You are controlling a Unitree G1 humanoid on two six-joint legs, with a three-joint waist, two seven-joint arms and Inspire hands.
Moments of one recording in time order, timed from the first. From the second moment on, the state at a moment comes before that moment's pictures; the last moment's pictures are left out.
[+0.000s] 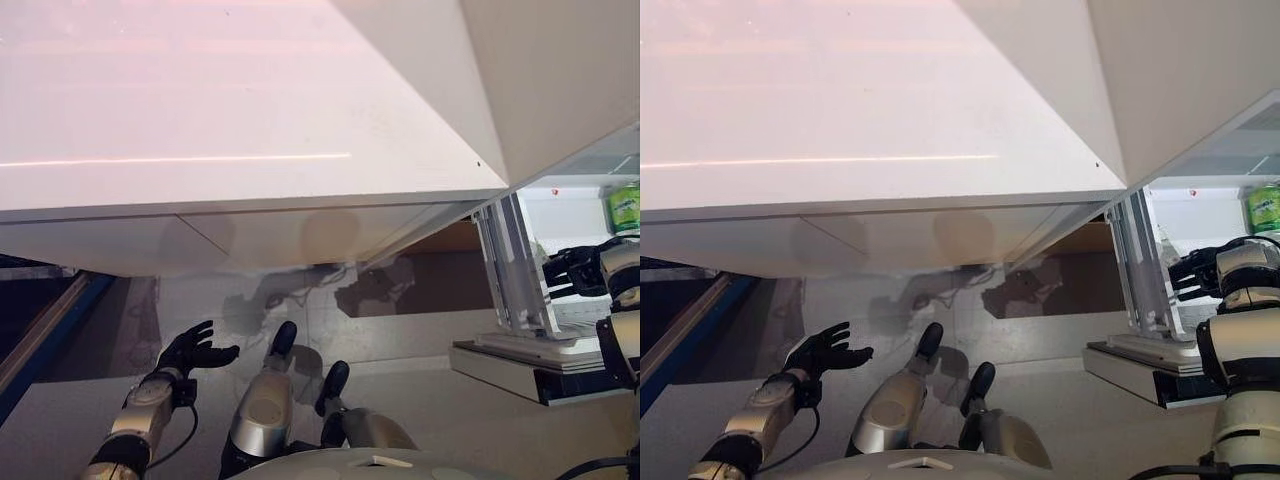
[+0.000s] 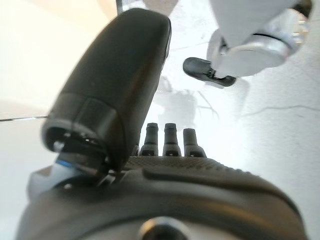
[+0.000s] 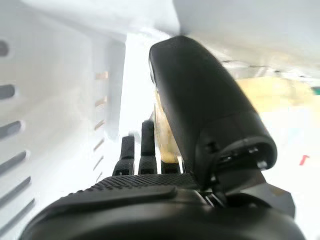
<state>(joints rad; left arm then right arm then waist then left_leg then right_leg) -0.03 0.47 -0.10 0.73 -0.37 0.11 -0.02 -0.92 -0.87 0.28 1.29 -0.08 0.48 0.53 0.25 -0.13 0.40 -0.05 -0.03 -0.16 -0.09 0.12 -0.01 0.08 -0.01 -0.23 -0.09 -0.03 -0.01</state>
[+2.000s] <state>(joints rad) 0.12 0.27 -0.03 0.88 -0.35 0.08 -0.09 0.12 -0.49 -0.46 0.35 0.37 -0.19 -0.57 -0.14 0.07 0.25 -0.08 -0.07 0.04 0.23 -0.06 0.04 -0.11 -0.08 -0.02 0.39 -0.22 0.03</state>
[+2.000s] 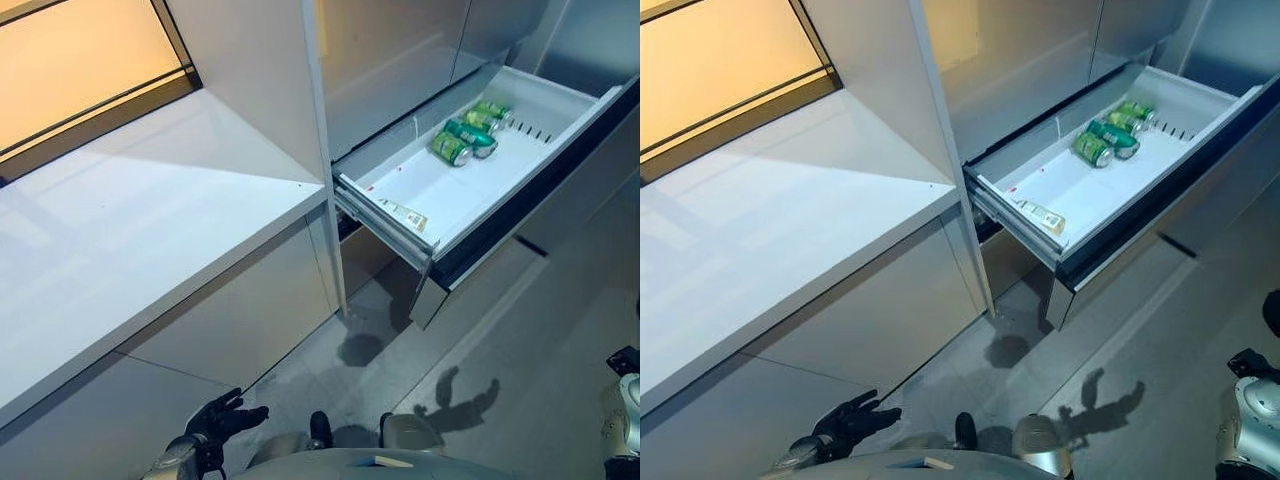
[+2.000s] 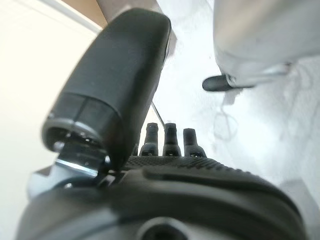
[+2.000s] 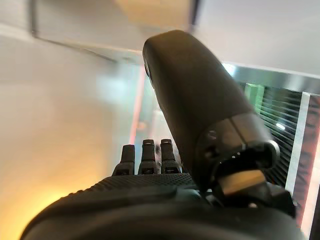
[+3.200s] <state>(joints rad) -0.27 0.29 -0.20 0.91 -0.45 0.12 0.13 -0.63 -0.65 0.23 0.46 0.29 0.03 -0.33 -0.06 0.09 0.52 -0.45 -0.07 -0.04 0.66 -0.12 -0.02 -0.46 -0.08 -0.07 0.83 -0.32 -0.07</state>
